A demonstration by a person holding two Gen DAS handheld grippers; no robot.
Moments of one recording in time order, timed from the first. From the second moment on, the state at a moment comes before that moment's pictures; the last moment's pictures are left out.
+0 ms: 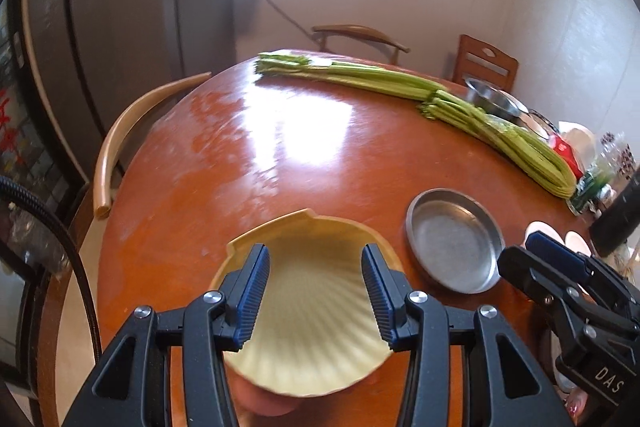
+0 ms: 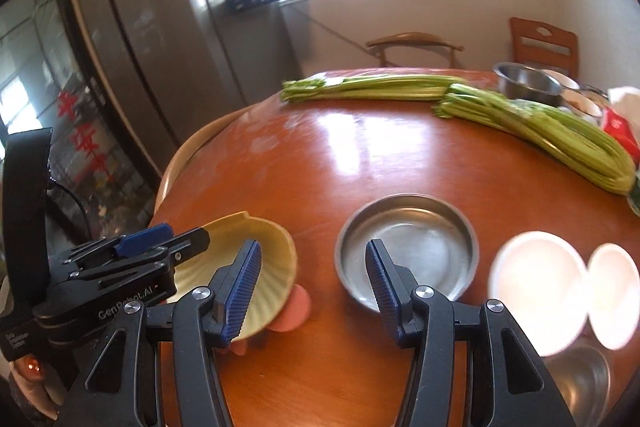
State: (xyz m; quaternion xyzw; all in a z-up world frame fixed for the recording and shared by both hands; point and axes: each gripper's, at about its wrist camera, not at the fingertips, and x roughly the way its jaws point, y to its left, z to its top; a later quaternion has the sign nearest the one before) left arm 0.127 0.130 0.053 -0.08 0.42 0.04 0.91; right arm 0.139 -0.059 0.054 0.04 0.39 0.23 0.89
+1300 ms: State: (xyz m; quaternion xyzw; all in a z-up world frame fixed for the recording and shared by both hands) left arm 0.251 0.045 -0.027 -0.04 0.55 -0.07 0.83; right arm 0.169 -0.104 -0.034 0.16 0.51 0.14 0.83
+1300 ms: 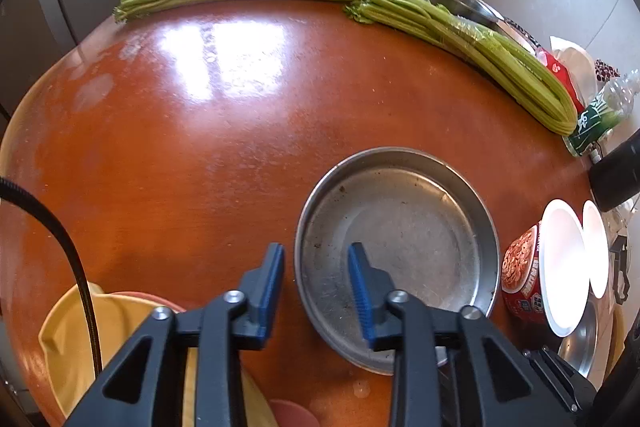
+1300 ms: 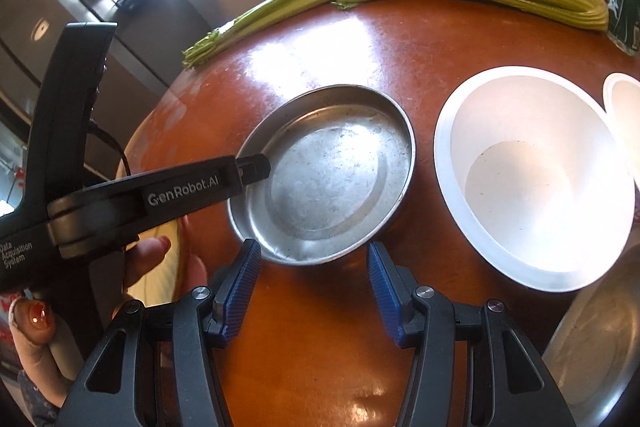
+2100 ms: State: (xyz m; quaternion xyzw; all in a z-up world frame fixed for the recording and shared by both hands) left arm 0.244 0.046 -0.030 -0.03 0.56 -0.05 0.83; right arm 0.165 -0.096 -0.029 0.13 0.47 0.14 0.86
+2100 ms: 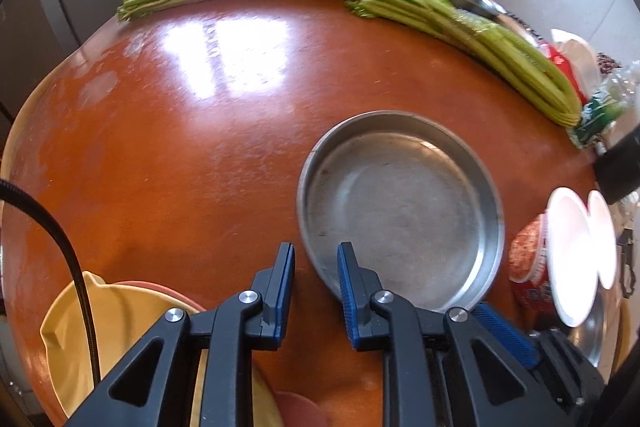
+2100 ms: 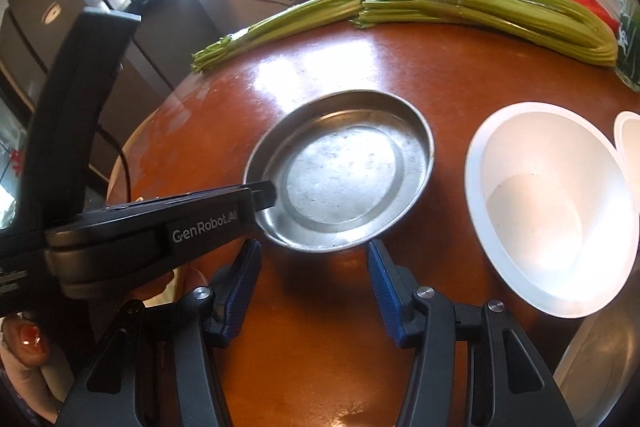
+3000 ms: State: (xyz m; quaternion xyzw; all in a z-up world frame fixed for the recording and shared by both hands) left arm 0.243 0.067 -0.014 -0.03 0.52 -0.02 0.85; right arm 0.169 -0.081 -0.011 0.09 0.44 0.14 0.88
